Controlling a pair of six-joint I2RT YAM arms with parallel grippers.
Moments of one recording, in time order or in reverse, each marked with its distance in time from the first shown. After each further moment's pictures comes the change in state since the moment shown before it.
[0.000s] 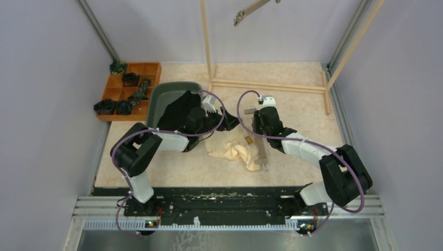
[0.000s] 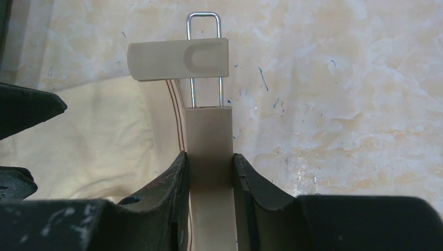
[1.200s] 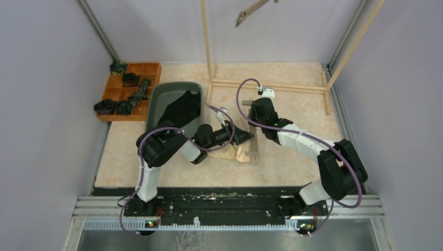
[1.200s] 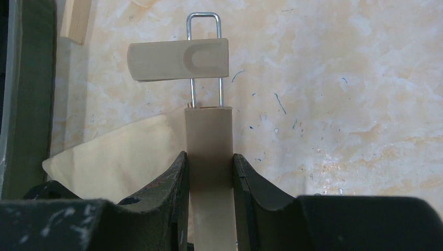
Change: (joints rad) left arm -0.131 0.259 -0.043 0.531 0.108 -0.224; right arm 0.023 0.061 0.169 -0.108 0.058 0.157
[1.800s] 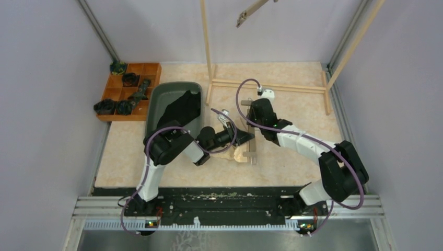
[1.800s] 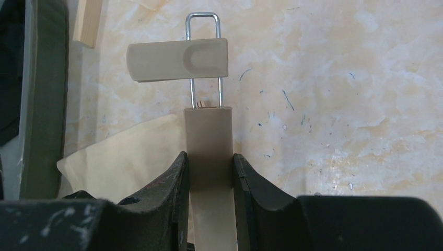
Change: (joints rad) left arm -0.032 0.086 0.030 0.076 -0.026 -0.002; right arm 0.027 -0.010 0.000 -0.008 0.019 0.047
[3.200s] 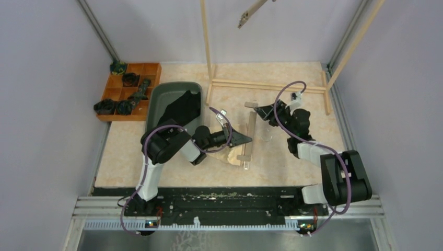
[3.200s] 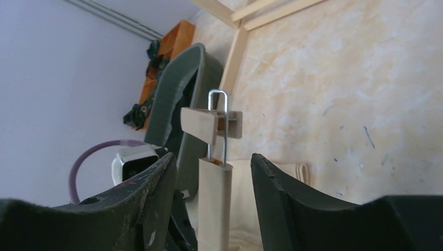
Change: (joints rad) left arm 0.051 -0.009 -0.037 0.065 0.183 -0.248; right arm -0.412 -0.094 -0.387 0.759 -0.699 0.367
